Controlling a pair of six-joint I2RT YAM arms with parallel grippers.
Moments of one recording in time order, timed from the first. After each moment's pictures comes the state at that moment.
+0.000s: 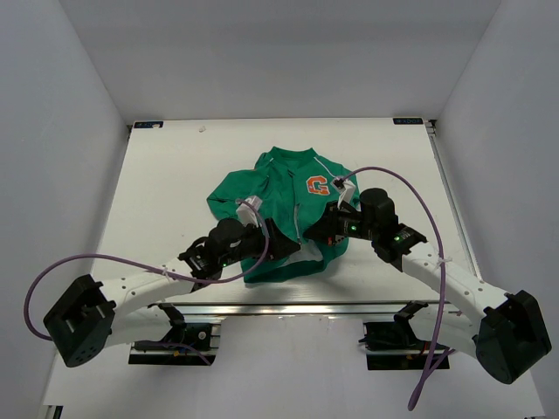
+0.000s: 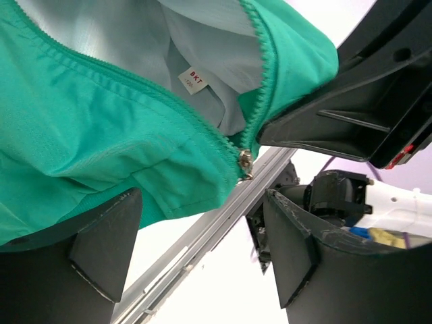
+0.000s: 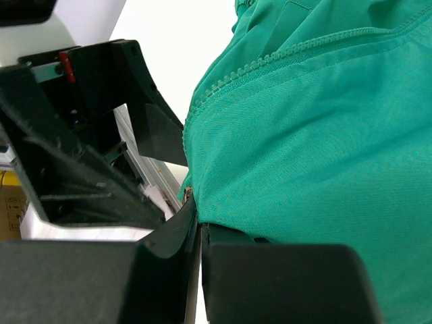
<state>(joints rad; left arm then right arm) -0.86 1.13 0.50 0.30 0.15 -0.88 0.60 1.07 0.65 -0.01 -0.55 0.52</state>
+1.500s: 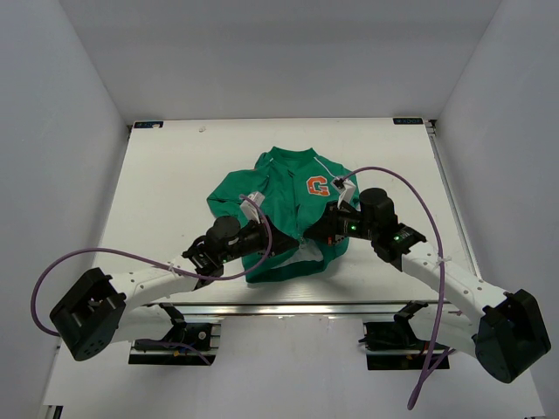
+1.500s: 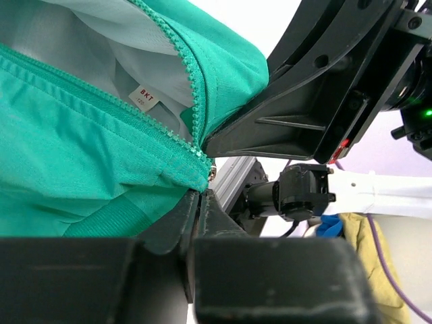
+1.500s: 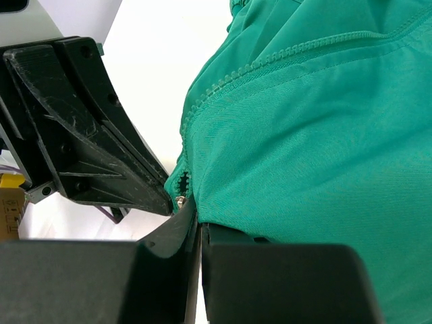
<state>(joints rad) -0.82 1.19 0.48 0.53 0.28 -0.90 0.59 1.08 0.65 -0.01 -0.54 0.52</state>
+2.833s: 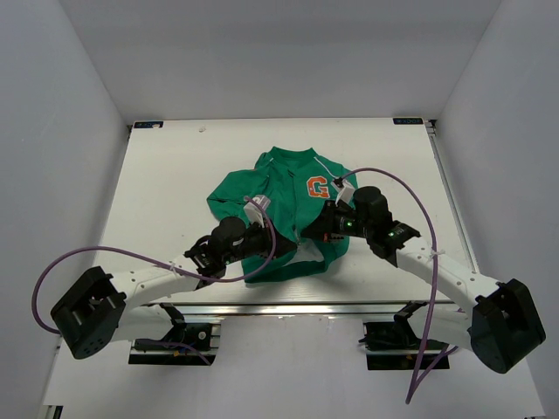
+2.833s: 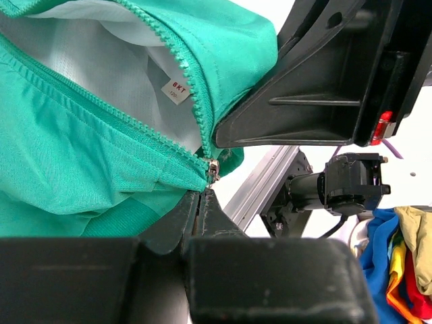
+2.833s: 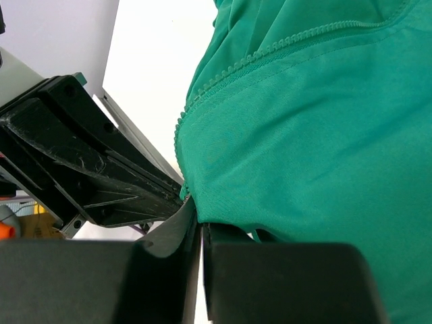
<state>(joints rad) -0.85 1.20 0.49 0.44 0.22 -0.74 0.60 1.14 0.67 -0.01 -0.50 0.68</state>
